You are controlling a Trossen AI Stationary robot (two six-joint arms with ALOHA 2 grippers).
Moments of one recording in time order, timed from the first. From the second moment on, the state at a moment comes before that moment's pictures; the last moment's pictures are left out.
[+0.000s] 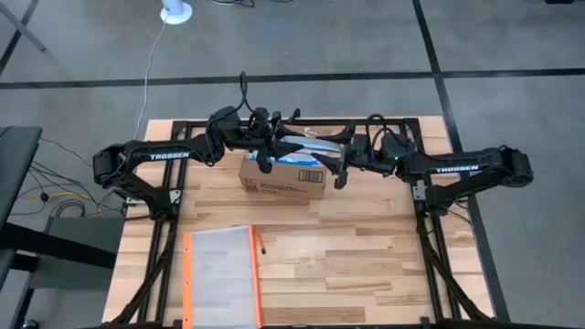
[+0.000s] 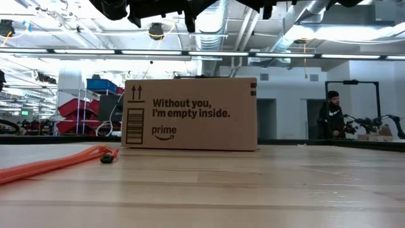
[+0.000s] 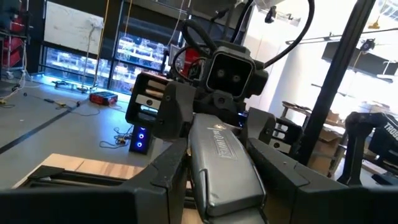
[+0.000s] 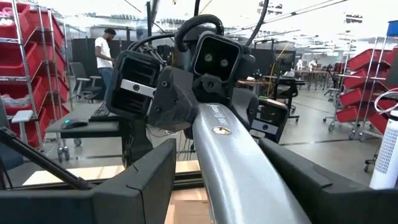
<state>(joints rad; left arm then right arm) 0.33 1.49 1.05 0.60 0.47 -0.32 -0.10 1.22 0.82 0.53 0.11 -0.08</state>
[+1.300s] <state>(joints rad) 0.33 1.50 1.05 0.58 0.49 -0.27 -0.15 1.18 0.82 0.47 0.08 -0.04</state>
